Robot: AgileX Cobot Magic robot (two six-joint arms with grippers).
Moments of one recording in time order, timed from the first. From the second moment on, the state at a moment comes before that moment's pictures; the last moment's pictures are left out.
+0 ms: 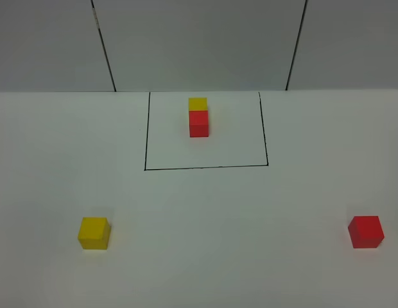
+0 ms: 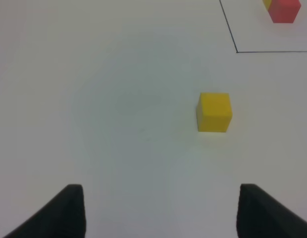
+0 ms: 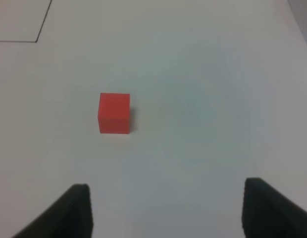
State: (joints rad) left arm 0.08 -0.01 -0.51 -0.10 1.05 0.06; right arm 0.02 0.01 -0.50 -0.05 1.07 -0.01
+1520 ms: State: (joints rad) left arm -0.09 1.32 -0.90 -0.15 0.92 0.06; right arm 0.02 0.01 -0.50 -0.05 1.07 -0.01
